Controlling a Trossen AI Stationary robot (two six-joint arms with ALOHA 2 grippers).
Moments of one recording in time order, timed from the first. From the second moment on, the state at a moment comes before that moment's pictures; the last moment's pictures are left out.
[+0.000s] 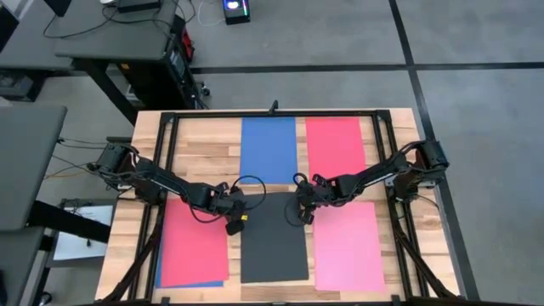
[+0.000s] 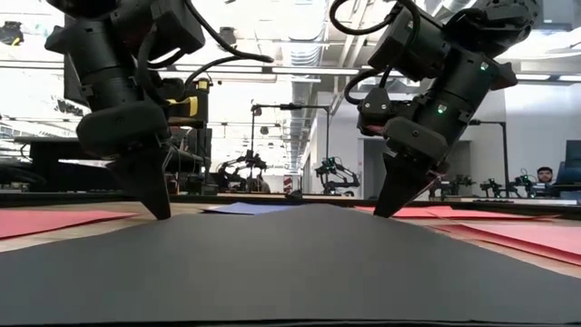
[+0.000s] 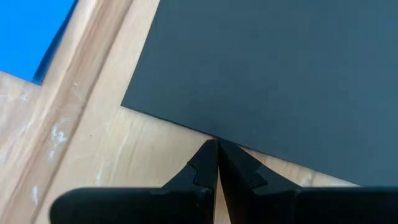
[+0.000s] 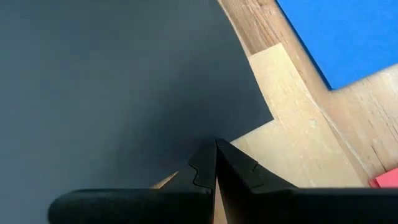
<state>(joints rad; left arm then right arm) -0.24 1.62 0.75 -0.30 -0.28 -0.58 0.14 1.72 0.78 -0.09 0.21 0.51</state>
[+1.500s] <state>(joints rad) -0.64 1.49 0.89 -0.44 -0.54 -0.82 0.30 1.72 1.11 -0.28 0.24 0.40</state>
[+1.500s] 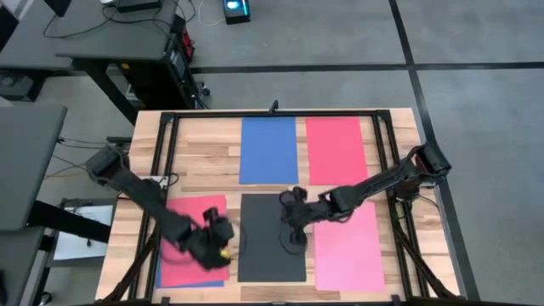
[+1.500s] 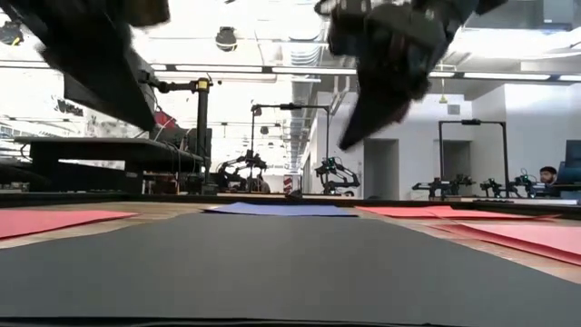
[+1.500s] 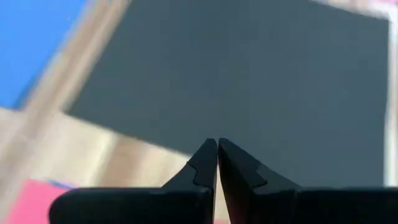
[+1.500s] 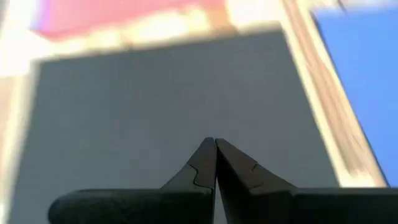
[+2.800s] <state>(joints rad) -0.93 1.91 1.35 -0.64 -0.42 -0.98 0.48 2.00 1.37 -0.07 0.27 -0.17</state>
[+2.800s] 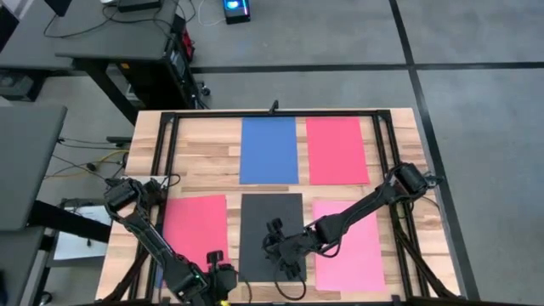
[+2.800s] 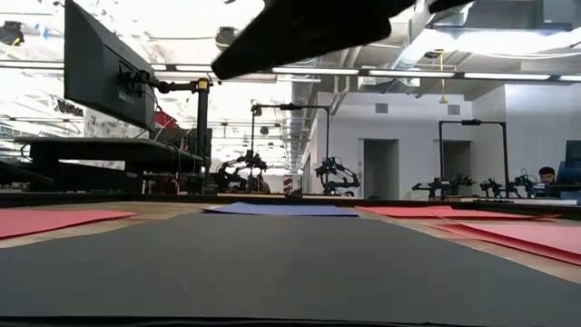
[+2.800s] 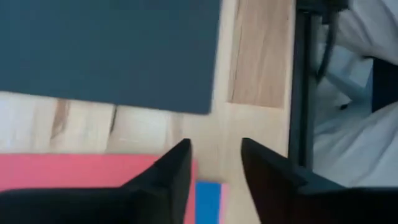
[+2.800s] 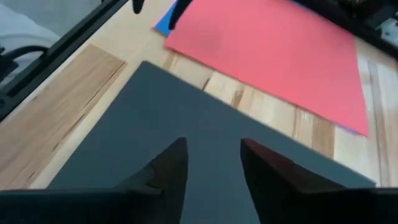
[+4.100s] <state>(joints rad) -0.88 2.16 1.68 -1.10 -0.29 -1.13 0.48 2.00 1.37 -0.10 0.30 -0.11</state>
